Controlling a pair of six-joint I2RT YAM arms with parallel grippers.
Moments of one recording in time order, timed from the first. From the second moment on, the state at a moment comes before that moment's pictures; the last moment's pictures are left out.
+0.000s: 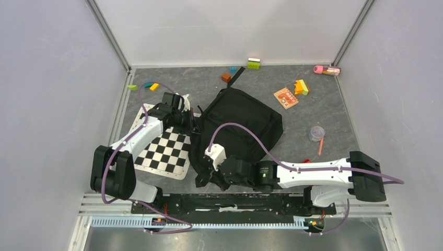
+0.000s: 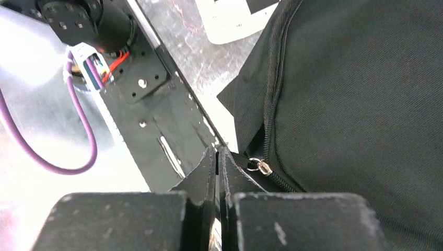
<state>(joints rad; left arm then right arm) -0.28 1.43 0.95 -0.51 0.42 -0.38 1.43 1.34 0.88 -0.16 0.18 0.44</state>
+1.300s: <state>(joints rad) -0.33 0.54 0.59 -0.61 0.41 -0.67 1.17 1.13 0.75 -0.10 0.61 0.24</state>
